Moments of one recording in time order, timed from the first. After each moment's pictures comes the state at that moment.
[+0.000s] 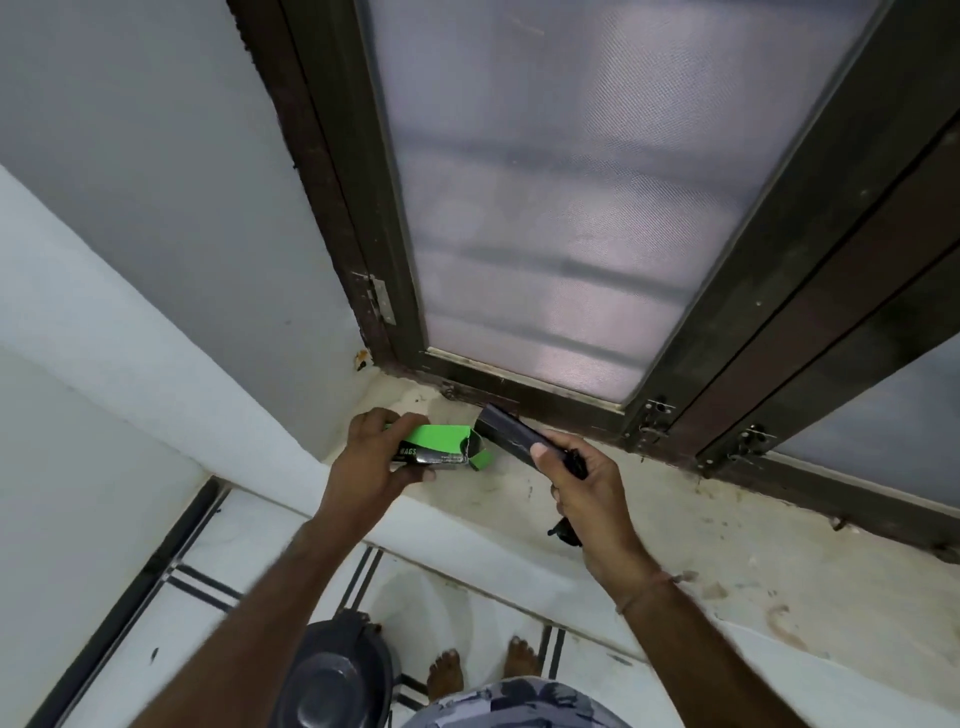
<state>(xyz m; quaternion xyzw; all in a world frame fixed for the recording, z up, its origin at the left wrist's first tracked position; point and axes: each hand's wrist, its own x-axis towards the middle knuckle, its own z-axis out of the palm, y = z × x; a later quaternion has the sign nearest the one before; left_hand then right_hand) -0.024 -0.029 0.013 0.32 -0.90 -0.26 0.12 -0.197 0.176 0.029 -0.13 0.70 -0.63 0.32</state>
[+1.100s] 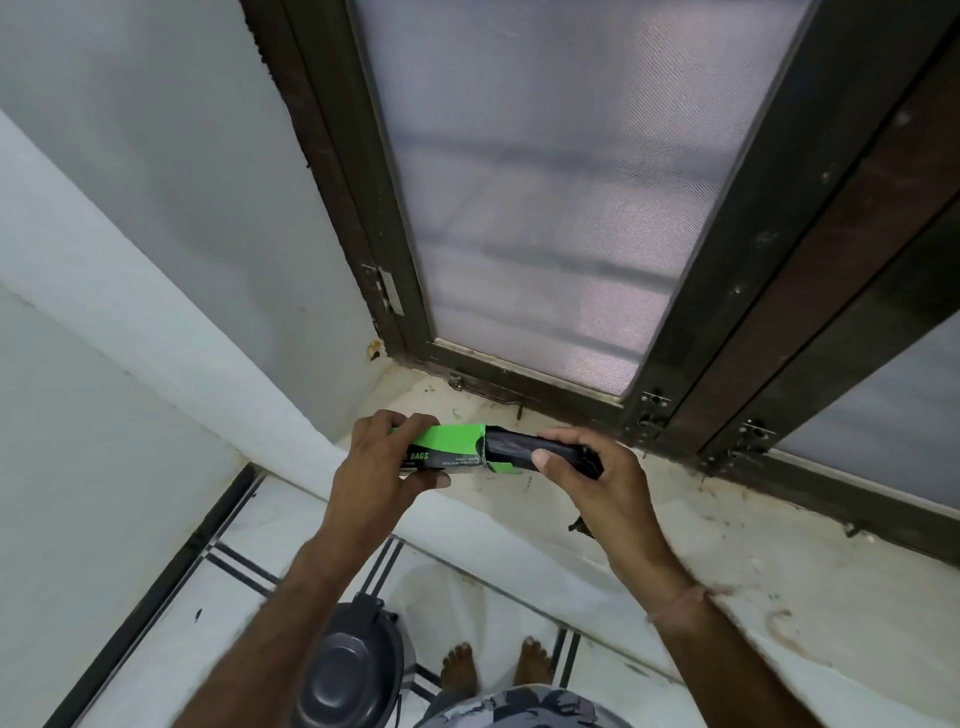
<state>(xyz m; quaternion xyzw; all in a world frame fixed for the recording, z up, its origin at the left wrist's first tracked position) -0.018 0.032 0.056 0.37 -0.90 -0.20 0.14 -0.210 0.208 0.057 -0.24 0.68 -0.62 0.32</state>
